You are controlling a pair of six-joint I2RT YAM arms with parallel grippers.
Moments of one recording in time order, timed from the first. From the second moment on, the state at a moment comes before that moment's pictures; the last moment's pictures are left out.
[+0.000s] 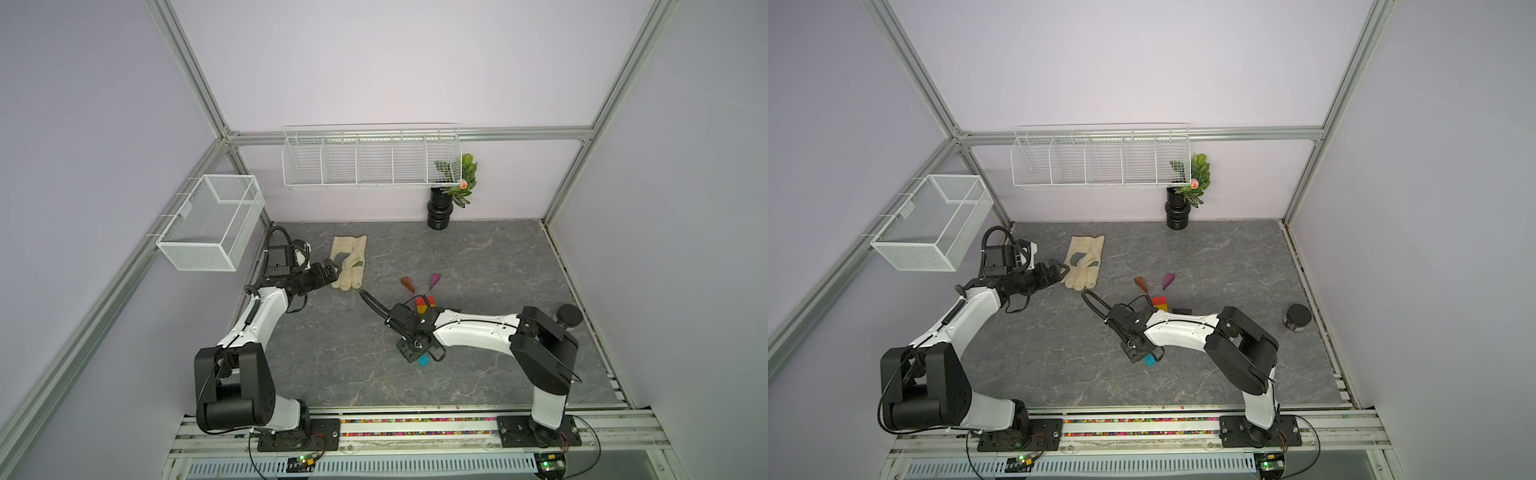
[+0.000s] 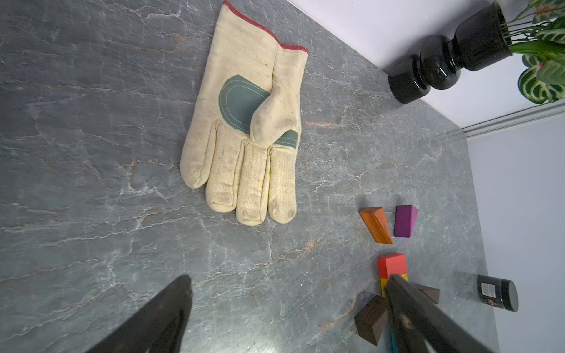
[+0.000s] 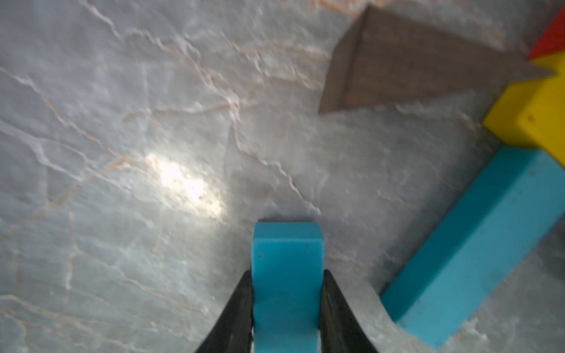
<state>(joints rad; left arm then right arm) 0.02 1.45 1.00 -0.35 0.46 -0.34 1.06 1.87 1.19 -0.68 0.15 0.37</state>
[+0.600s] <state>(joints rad) 0.02 1.46 1.00 -0.35 0.46 -0.34 1.08 1.53 0.90 -0.76 0.17 0.89</state>
